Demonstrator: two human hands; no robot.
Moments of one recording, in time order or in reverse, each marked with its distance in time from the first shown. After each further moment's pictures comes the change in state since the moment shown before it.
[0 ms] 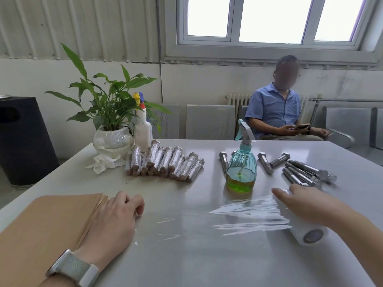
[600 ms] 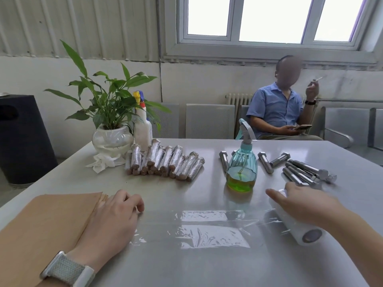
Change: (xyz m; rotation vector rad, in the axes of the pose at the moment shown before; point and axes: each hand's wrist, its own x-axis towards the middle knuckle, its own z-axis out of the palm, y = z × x) left_hand -0.001 0.005 -0.014 0.007 -0.059 -0.036; right_hand -0.006 -0.011 0.000 -0.130 0.069 0.008
